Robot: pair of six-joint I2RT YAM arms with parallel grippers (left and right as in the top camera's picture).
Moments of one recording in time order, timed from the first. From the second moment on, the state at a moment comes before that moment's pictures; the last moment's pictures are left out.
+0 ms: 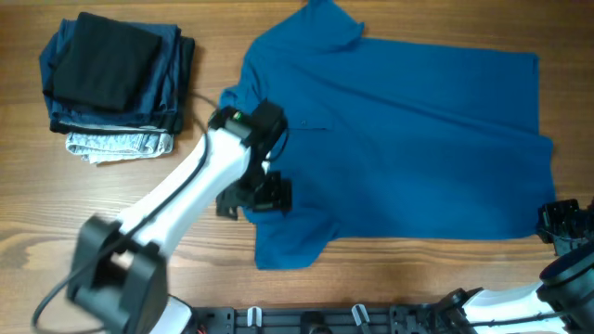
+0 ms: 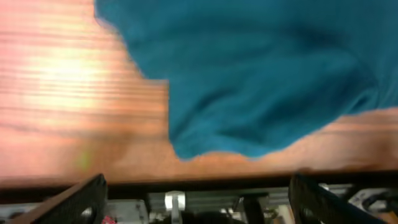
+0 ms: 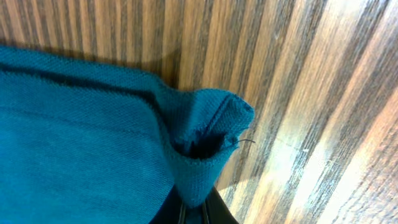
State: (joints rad) left arm -0.53 1.65 1.23 -1.32 0.20 -0.56; right arm -0.98 1.74 0.94 -0.69 -0.10 0.45
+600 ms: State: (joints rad) left arm -0.55 1.49 0.71 -0.88 0.26 -0.78; right arm -0.98 1.74 0.94 -0.69 -0.11 0.45
